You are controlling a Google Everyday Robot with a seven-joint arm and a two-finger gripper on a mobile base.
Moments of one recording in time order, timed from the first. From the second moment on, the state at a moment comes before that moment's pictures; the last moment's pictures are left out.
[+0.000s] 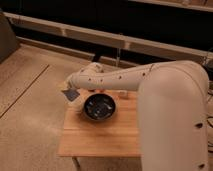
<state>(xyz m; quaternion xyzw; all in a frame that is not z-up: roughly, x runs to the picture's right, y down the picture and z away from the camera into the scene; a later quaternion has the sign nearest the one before) -0.215 -0.027 0.807 -0.21 -0.26 0.48 0.81</state>
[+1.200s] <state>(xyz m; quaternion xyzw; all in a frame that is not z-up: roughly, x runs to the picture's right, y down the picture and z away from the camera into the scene) -0.213 -0.012 0.815 -0.22 -0.26 0.47 0.81</state>
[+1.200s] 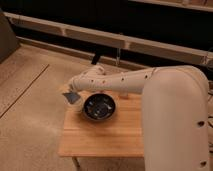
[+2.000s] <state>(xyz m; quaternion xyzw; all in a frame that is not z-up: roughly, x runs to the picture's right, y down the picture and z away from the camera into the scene) -0.211 -0.011 0.818 -0.23 -0.26 0.46 0.81</state>
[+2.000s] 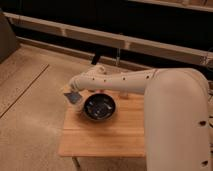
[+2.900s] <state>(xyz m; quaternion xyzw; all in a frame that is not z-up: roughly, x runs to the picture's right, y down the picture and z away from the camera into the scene) -0.208 -0.013 0.821 -0.24 -0.26 0.47 0.81</state>
